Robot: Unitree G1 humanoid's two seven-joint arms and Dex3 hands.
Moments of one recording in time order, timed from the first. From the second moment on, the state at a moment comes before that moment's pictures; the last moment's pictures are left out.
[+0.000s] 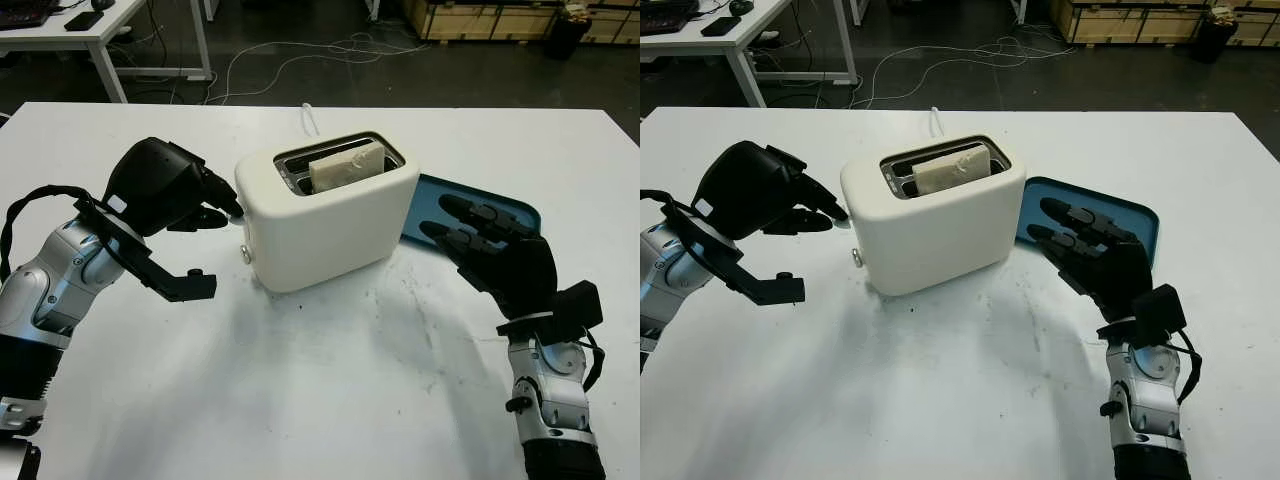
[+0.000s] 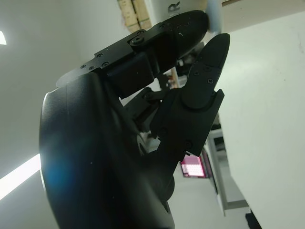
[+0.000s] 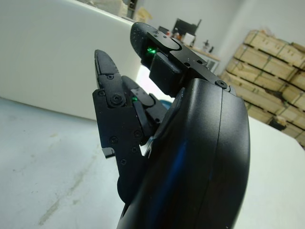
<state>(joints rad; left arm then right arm) -0.43 0.70 -0.12 0.12 0.73 -0.45 0.03 -0.09 -0.19 -0.19 0.11 0.26 -0.21 0.32</state>
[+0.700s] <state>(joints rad) -0.44 0.70 -0.13 0.14 0.73 -0.45 0.04 -0.09 -0.19 -0.19 0.12 0.26 -0.21 0.32</state>
